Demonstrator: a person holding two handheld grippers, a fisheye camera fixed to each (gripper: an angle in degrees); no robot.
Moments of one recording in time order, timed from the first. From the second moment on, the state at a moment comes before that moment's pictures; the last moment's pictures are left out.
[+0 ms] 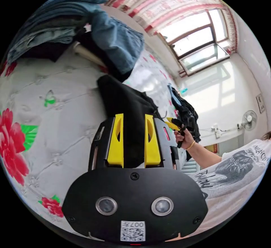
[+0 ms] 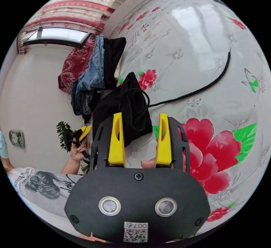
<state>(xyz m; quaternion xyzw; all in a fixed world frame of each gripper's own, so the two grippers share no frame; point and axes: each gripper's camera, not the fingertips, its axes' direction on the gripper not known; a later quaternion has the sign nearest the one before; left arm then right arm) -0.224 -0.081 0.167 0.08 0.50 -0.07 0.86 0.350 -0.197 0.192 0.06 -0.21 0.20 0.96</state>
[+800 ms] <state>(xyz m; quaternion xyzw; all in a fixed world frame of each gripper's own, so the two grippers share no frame) -0.198 -0.172 0.127 0.27 0.62 -0.08 0.73 0.140 -0.460 -0.043 0.08 -0.02 -0.24 0.97</state>
